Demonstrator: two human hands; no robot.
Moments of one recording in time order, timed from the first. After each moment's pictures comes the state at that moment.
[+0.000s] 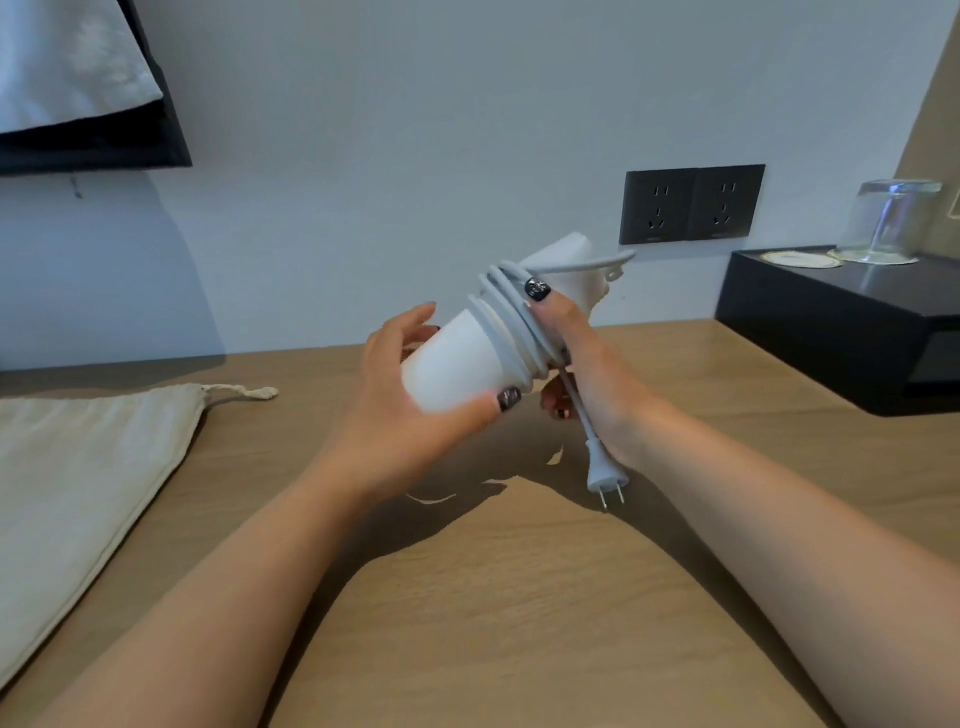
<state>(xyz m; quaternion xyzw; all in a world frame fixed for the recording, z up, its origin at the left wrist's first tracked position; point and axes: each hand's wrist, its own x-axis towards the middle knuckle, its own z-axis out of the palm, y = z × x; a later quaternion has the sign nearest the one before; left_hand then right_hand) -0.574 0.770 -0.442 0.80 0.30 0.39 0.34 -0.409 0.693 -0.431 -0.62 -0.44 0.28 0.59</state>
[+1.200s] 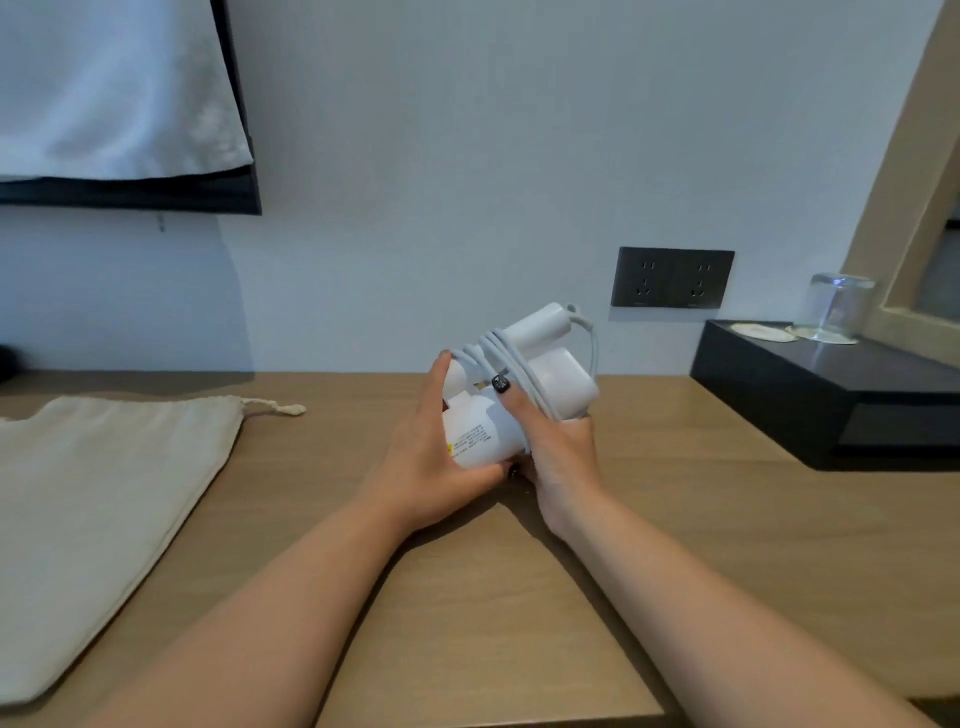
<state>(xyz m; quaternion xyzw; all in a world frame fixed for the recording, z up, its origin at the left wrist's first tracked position) -0.572 0.768 -0.465 0.83 0.25 0.40 0.30 -0.446 0.706 -0.461 -0.49 -0.26 0.30 0.77</state>
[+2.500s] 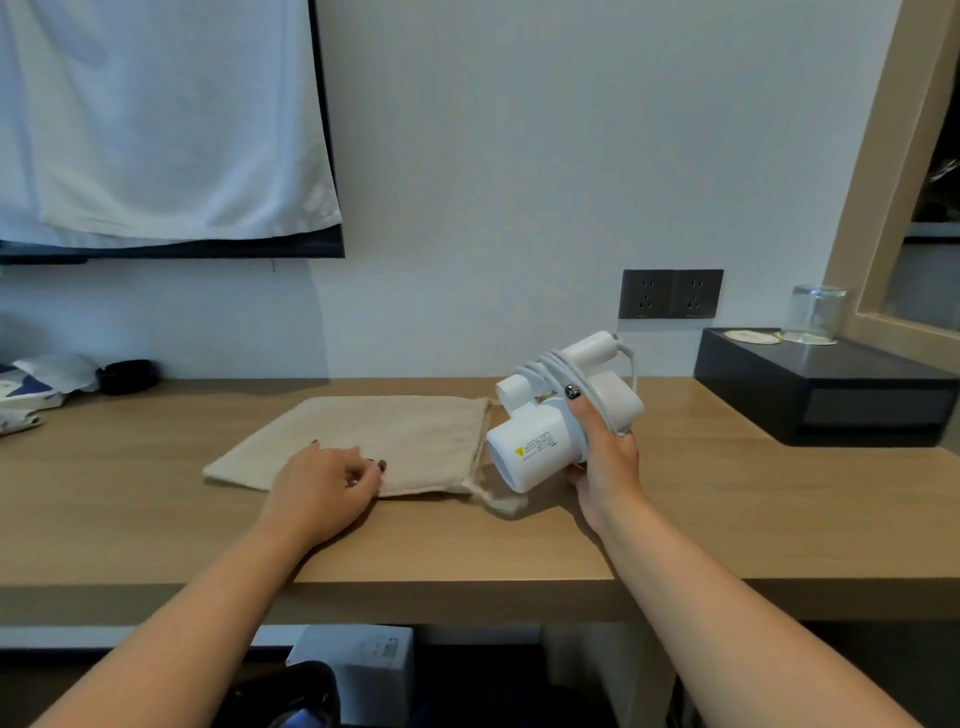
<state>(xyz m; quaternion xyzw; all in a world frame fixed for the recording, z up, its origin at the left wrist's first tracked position) -0.734 0.754 -0.476 0.86 0.42 0.28 0.08 -0.469 0.628 -0.459 -0.42 -0.22 0.32 0.82</state>
